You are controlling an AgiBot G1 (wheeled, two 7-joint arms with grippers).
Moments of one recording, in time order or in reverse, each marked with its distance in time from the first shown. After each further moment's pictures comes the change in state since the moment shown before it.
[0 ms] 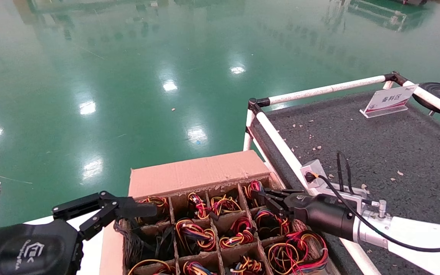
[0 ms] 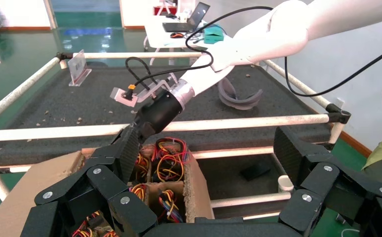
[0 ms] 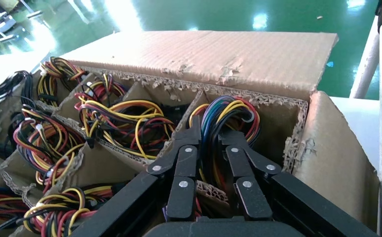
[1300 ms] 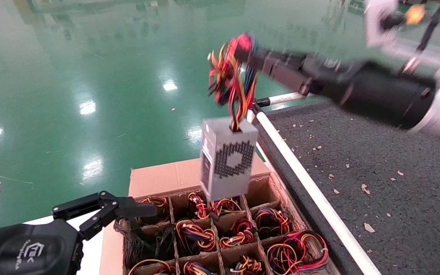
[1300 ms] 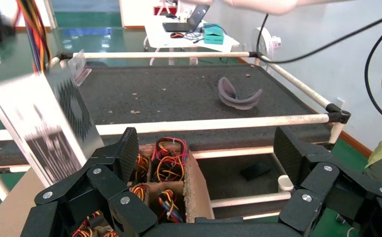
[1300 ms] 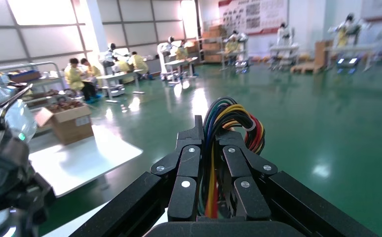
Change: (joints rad) left arm -0.001 -0.001 0.002 0.000 -0.002 -0.001 0.001; right arm 0.295 0.105 0.062 0.274 0.173 -0.295 0.179
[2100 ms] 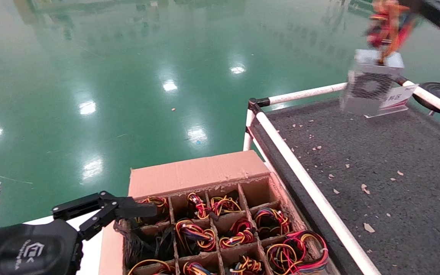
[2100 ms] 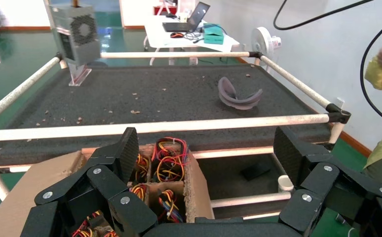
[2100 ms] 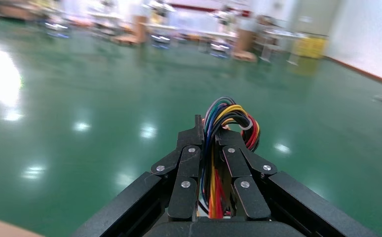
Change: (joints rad) left arm 0.000 -0.001 0.001 0.000 -0.001 -0.001 0.001; right arm 0.288 0.218 -0.090 -0.213 -0.168 0.335 -0.150
